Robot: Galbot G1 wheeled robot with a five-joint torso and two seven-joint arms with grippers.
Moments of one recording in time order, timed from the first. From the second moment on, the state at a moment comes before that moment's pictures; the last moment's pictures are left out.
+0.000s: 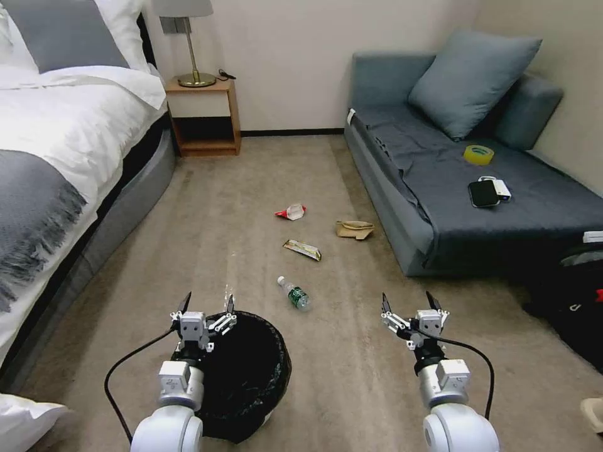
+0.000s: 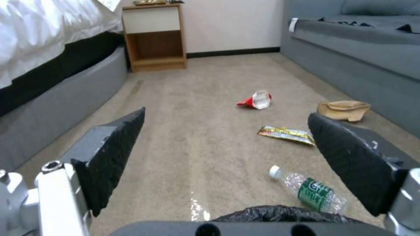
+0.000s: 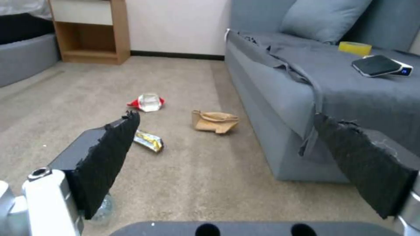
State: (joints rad) left arm 1.55 -1.50 -0.55 -2.00 0.00 0.00 0.00; right arm -1.55 1.50 0.55 2.00 0.00 0.00 0.00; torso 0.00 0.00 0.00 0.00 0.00
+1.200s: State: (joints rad) left arm 1.73 -1.61 -0.54 -1.88 0.03 -0.21 -0.13; right arm -1.61 1.53 0.52 1.81 -0.09 0.14 0.07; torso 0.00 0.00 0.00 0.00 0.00
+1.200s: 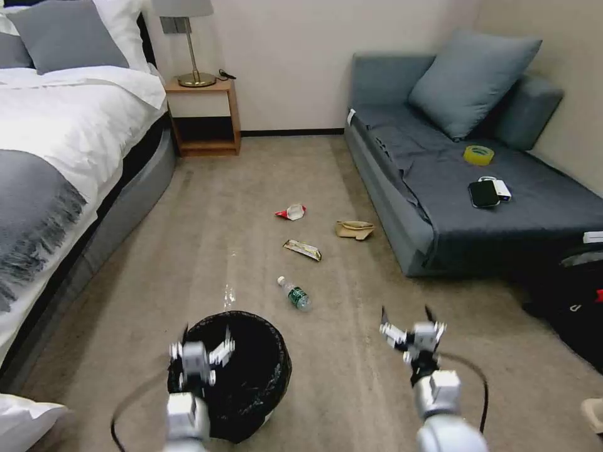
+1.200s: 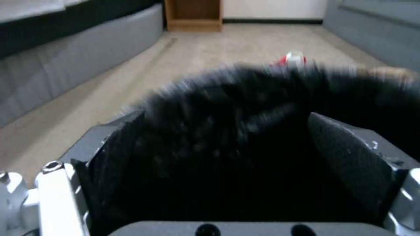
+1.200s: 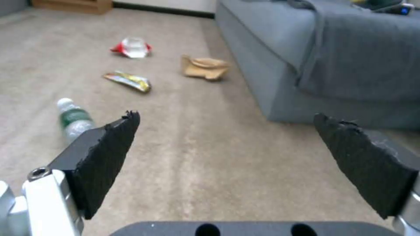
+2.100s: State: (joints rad) left arm 1.80 -1.60 -0.62 -2.27 -0.08 0.41 -0.22; right arm -1.59 1.48 0.52 1.97 -0.05 0.02 0.03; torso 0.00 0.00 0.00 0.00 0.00
